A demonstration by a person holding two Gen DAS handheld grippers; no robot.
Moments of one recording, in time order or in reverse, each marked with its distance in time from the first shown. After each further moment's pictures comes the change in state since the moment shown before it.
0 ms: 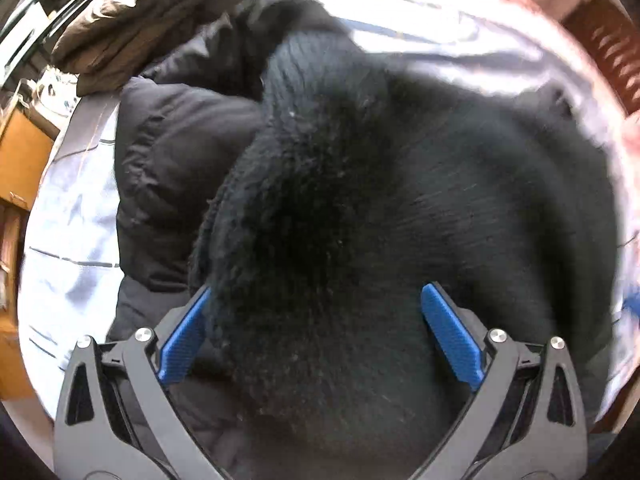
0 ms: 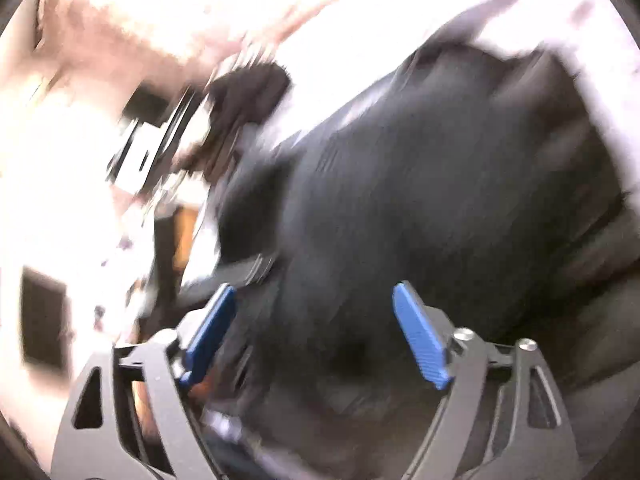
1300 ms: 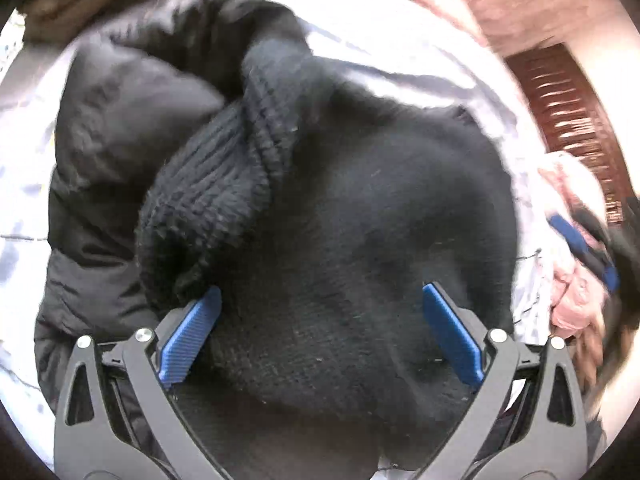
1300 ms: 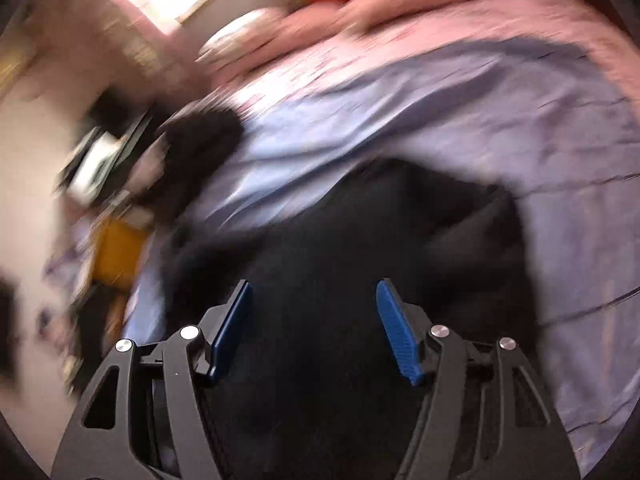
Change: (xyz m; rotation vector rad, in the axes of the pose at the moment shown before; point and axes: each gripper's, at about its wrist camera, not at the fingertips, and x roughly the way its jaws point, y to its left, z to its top) left arm 0.003 0.047 0.001 -0.094 0.113 -0.348; right arm -0.010 0.001 0.039 -0.146 0.029 -0.097
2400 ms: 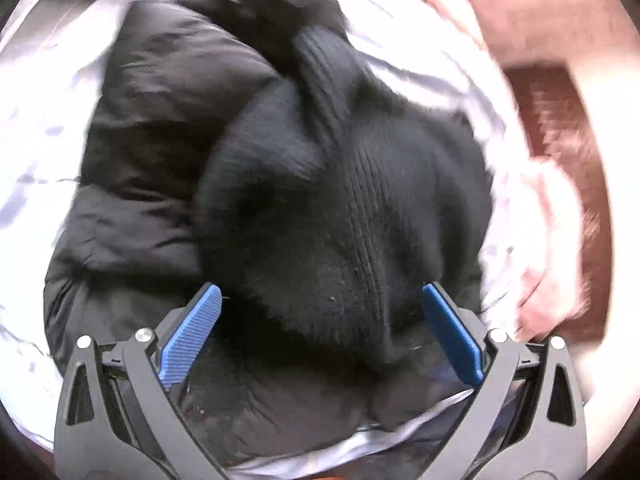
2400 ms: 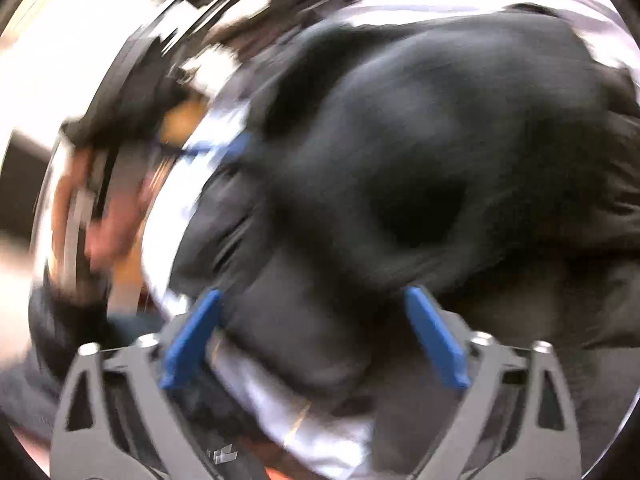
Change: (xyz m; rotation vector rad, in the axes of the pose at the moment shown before) left arm -0.041 0.041 -0.004 -0.144 0.030 -0.144; right arm 0.032 0.082 -0.181 -0.267 0.325 0.161
